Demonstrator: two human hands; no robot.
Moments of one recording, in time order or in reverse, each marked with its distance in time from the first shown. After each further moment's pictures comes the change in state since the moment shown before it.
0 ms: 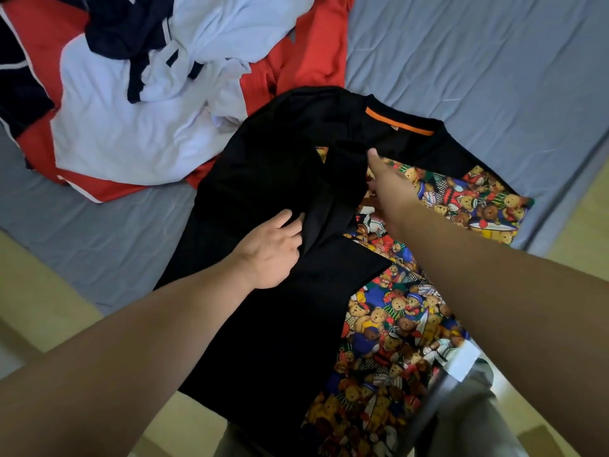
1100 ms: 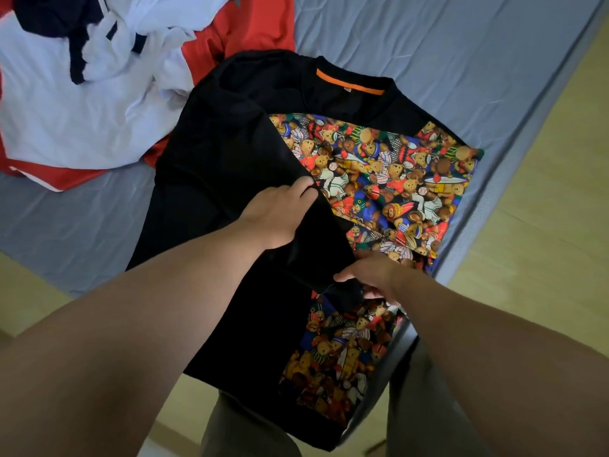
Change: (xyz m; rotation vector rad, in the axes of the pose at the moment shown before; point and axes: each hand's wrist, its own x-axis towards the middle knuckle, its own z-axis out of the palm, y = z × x) left_hand 0.057 0.029 -0.050 -0.629 0.094 -0.243; right_hand -0.059 0.151 -0.073 -0.388 -0.295 0.444
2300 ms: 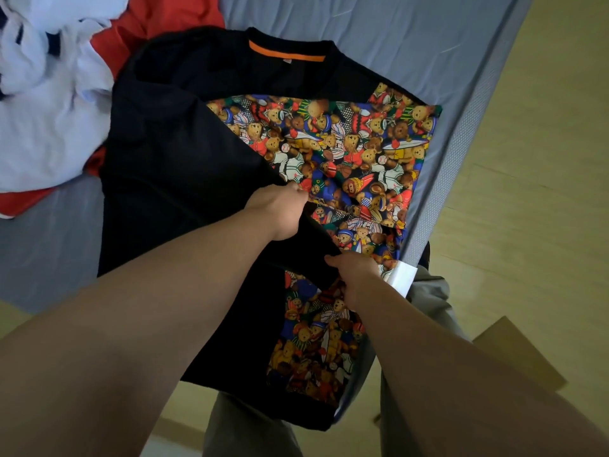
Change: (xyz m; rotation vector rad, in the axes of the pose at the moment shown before) left_hand 0.053 0.068 0.002 0.013 -0.344 -0.054; right_hand 0.014 0.045 0.014 0.653 0.170 0.115
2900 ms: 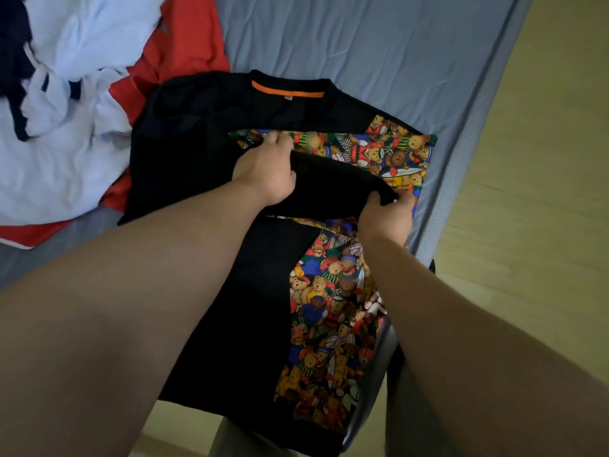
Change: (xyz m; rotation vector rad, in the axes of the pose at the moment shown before) left_hand 0.028 -0.040 -0.080 -0.220 0.357 -0.171; right_hand -0.018 -0.108 -0.014 0.118 0.517 -0.572
